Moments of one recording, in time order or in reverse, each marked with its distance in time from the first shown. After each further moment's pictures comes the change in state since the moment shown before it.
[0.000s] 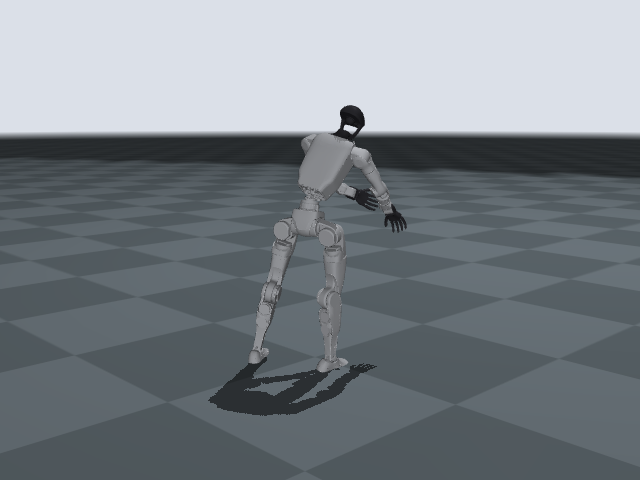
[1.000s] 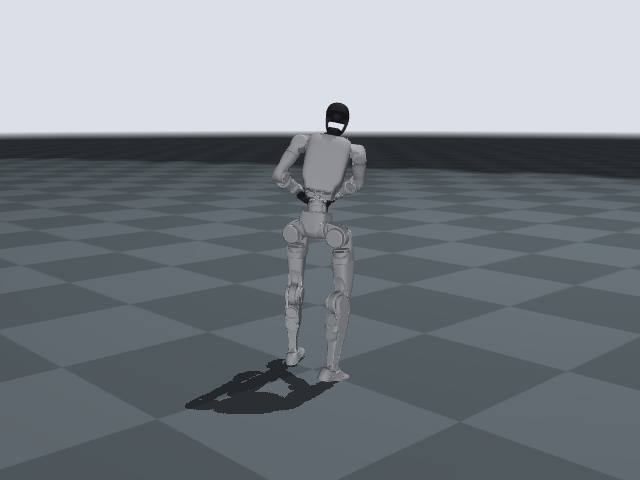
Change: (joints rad) left arm 1.074 0.341 0.302 -0.857 -0.503 -0.022 -0.230; right arm -0.021 0.430 0.227 -0.204 -0.220 -0.144 0.306; waist 0.407 -0.083 -0.032; left_leg -0.134 -0.112 0.027 0.000 0.053 0.071; right_leg 0.172 -0.044 0.045 0.200 -0.153 -0.043
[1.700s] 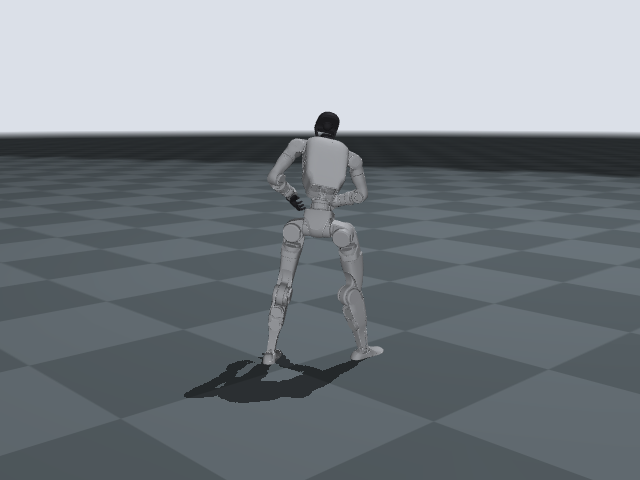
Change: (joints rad) left arm -0.281 0.142 -0.157 -0.024 0.044 -0.096 0.158; right arm 0.272 -0.392 -0.193 -0.691 0.519 0.392 -1.378; waist 0.050 -0.069 0.069; left_leg -0.109 0.063 -0.208 0.000 -0.037 -0.092; right_leg -0.428 -0.145 -0.365 -0.291 0.274 0.043
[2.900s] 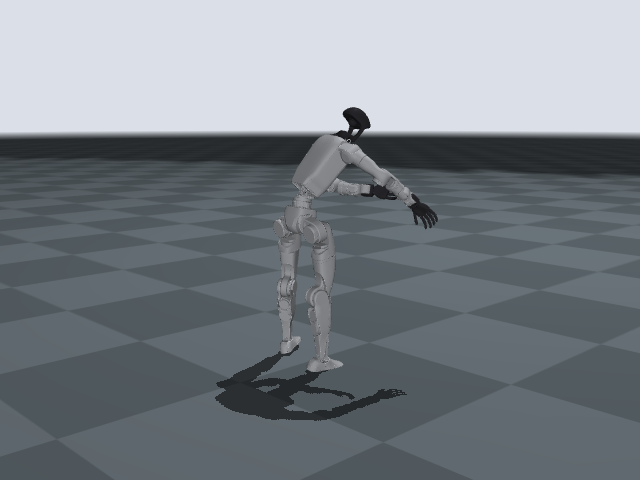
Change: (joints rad) left arm -0.755 -0.550 -0.340 0.602 0.460 -0.008 0.011; right arm -0.297 -0.436 0.063 0.619 -0.305 -0.466 1.124; waist -0.589 0.032 0.046; left_leg 0.008 0.080 0.492 0.000 0.111 0.000; right_leg 0.234 0.254 0.513 0.073 -0.063 0.000
